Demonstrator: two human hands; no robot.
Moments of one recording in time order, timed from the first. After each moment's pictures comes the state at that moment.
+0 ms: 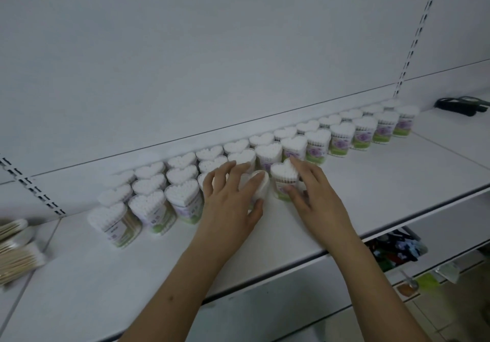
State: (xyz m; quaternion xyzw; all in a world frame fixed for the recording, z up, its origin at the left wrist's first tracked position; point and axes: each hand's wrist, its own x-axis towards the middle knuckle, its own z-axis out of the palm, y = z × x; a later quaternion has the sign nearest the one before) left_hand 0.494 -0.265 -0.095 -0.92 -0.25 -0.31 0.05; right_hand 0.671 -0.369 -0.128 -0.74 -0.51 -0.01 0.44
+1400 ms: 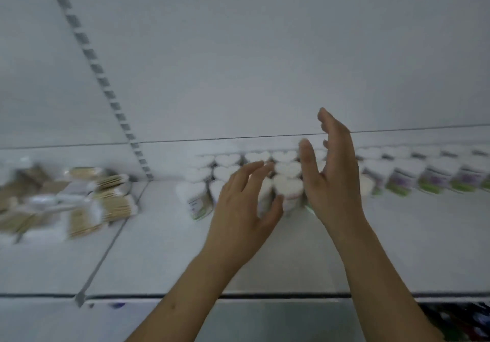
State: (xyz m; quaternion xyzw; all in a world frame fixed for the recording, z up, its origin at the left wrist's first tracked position) left_hand 0.404 -0.270 -0.055 -0.83 -0.38 -0.39 -0.10; right_hand 0.568 -0.289 -0.027 -0.58 -0.56 -0.01 0.59
